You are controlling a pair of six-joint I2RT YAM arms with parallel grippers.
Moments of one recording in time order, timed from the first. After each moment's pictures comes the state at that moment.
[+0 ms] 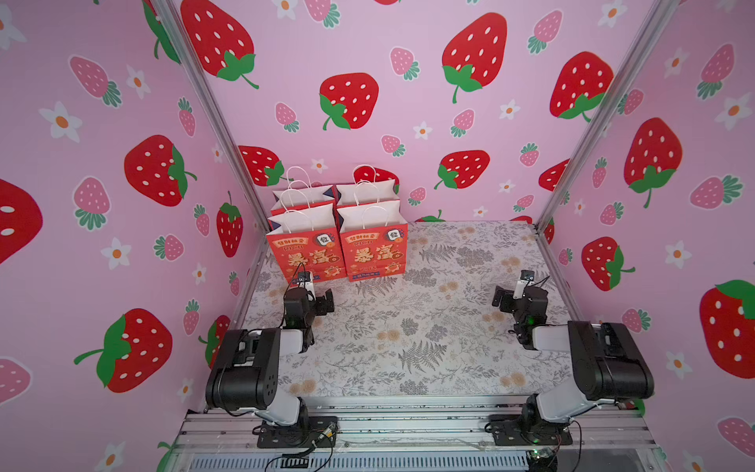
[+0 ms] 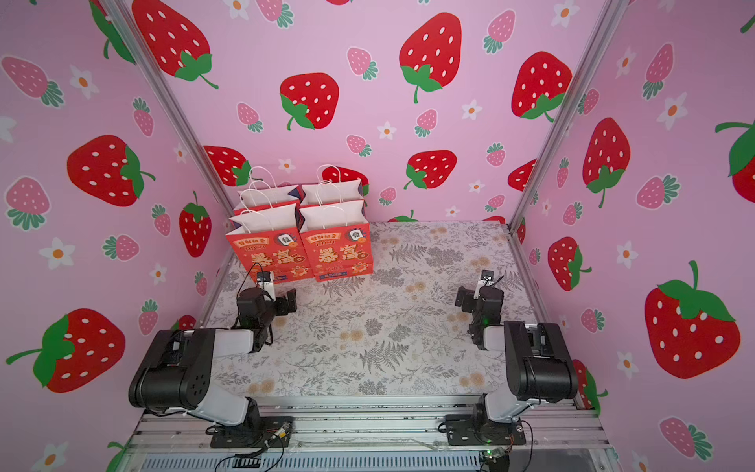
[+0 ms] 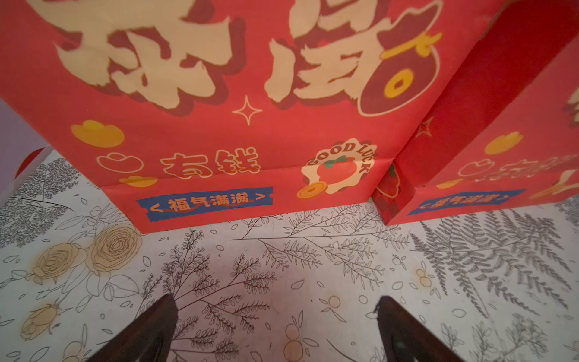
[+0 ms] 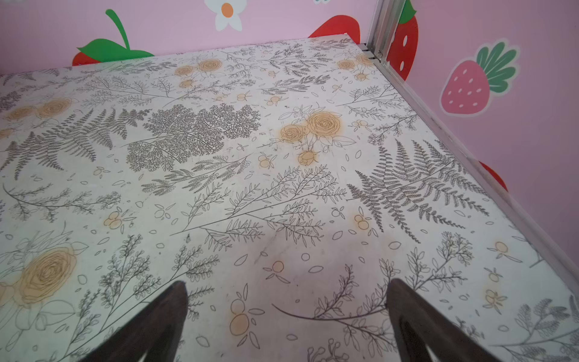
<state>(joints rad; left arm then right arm) 0.03 1.54 0.43 0.64 0.02 -0.03 -0.01 1.57 0.43 0.70 0.14 0.10</state>
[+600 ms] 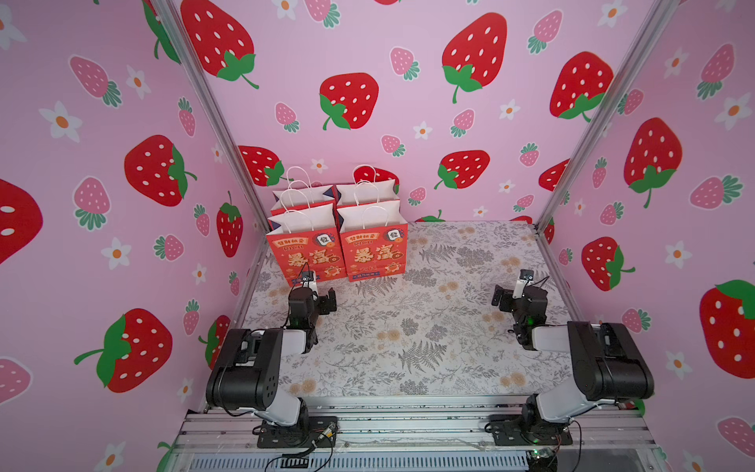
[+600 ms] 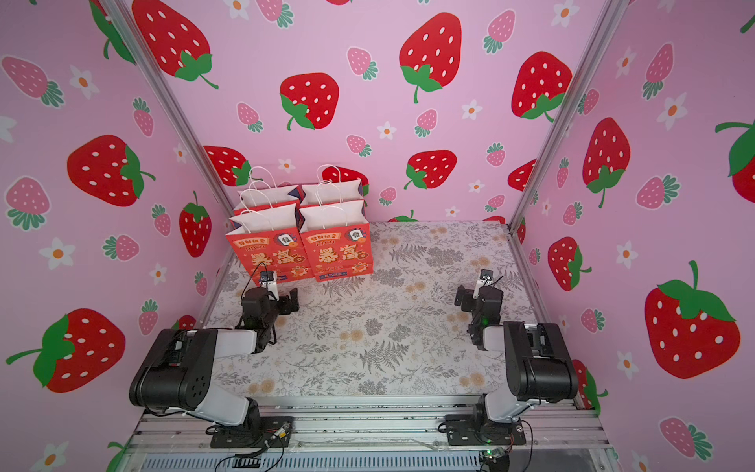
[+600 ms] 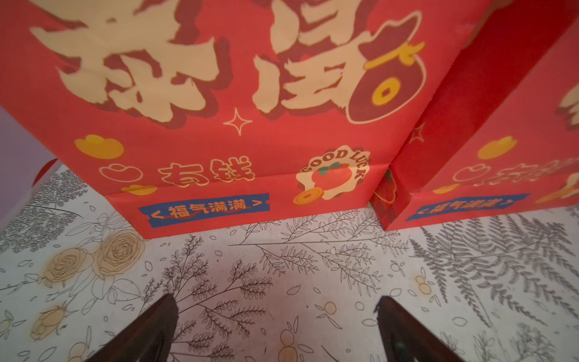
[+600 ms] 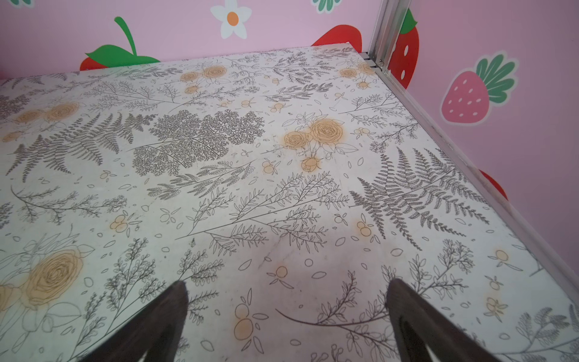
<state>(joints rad) -0.04 1.53 0.43 0.65 -0.10 -0.03 0.01 1.55 0.43 0.70 0.15 0.09</state>
